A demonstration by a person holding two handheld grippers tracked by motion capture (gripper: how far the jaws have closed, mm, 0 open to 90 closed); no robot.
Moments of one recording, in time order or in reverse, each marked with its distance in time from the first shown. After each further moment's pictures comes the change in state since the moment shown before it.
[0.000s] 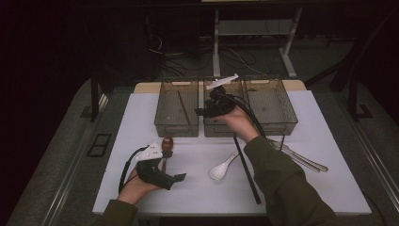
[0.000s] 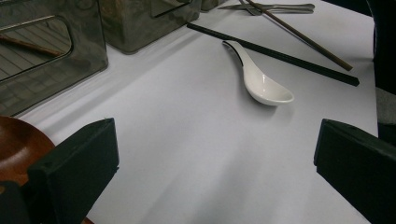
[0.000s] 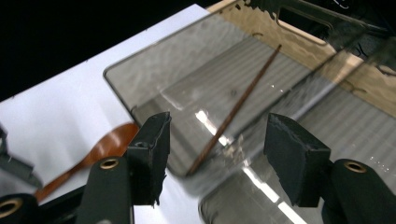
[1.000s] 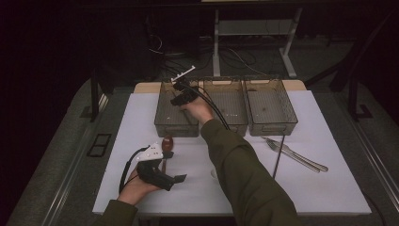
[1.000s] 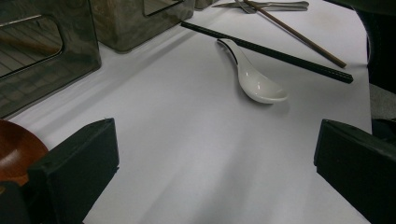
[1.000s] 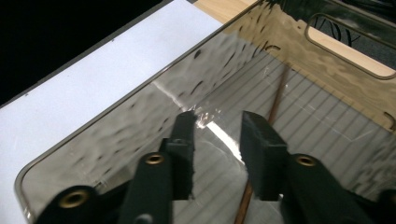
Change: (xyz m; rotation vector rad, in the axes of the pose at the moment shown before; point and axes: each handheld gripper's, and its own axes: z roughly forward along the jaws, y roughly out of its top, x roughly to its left) left arm 0.000 0.000 0.001 0.000 -0.023 0.002; right arm 0.010 0.063 0.121 0.109 -0.064 0.029
